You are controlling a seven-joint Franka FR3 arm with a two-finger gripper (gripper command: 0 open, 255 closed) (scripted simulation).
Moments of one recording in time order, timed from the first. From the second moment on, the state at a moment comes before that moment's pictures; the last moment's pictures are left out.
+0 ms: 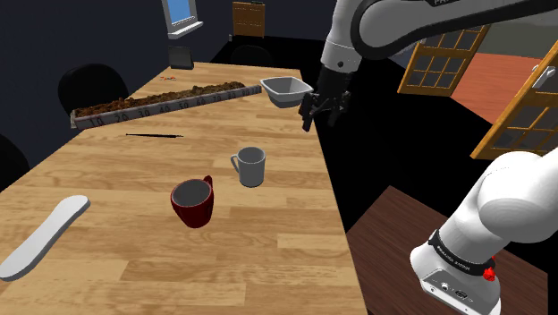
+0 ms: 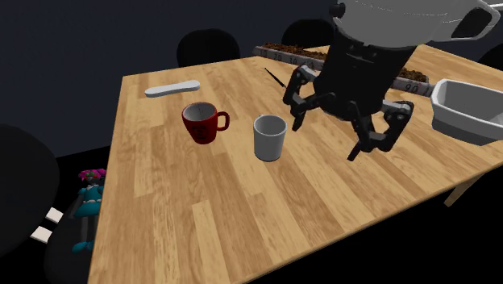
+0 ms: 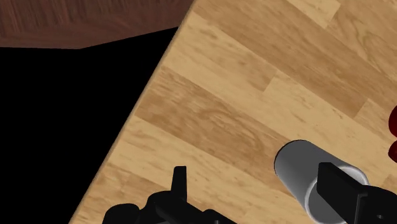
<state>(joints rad) 0.02 -0.43 0.20 -2.38 0.17 2.03 0.35</state>
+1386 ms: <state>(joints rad) 0.05 0.15 0.32 -2.10 -0.01 2.31 0.62</state>
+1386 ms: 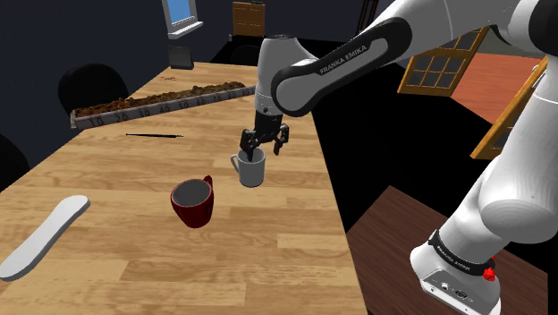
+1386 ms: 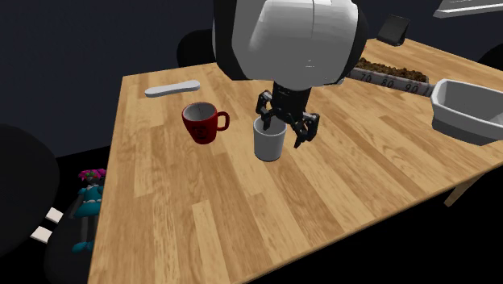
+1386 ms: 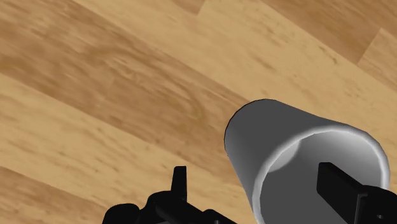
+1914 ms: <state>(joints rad) 0.05 0.15 0.32 -2.10 -0.01 2.32 0.62</state>
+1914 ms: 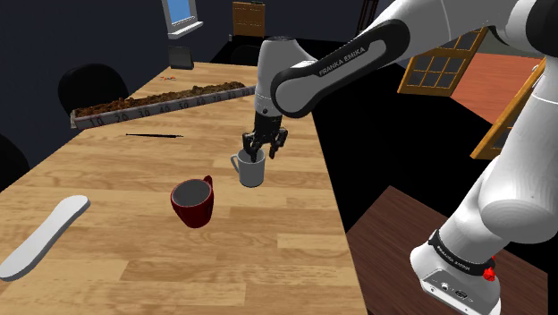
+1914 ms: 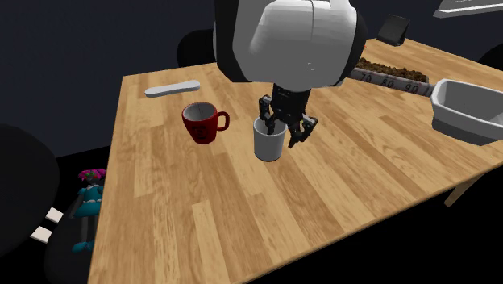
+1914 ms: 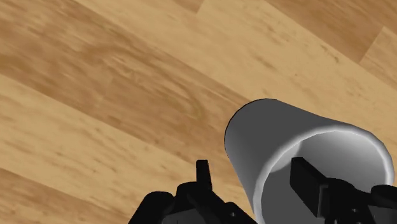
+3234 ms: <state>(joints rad) 0.05 0.09 0.33 -2.03 0.01 2.19 0.61</state>
